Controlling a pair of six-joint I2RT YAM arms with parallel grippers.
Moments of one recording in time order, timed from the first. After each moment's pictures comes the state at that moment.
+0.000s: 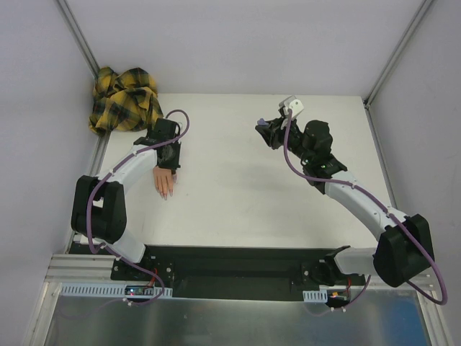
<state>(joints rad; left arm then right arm) -0.24 1.58 1.09 -0.55 -0.06 -0.12 0.50 1.30 0.95 0.33 -0.28 0.01</state>
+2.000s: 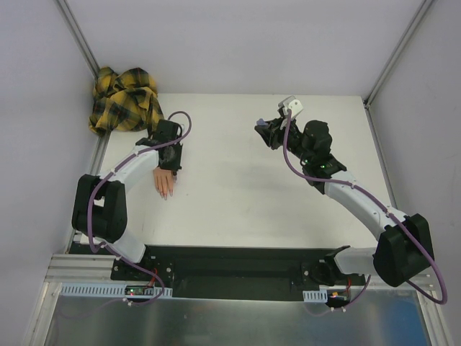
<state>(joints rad) -0.26 1.59 1.09 -0.55 -0.06 -0.12 0.50 1.30 0.95 0.33 -0.28 0.01</state>
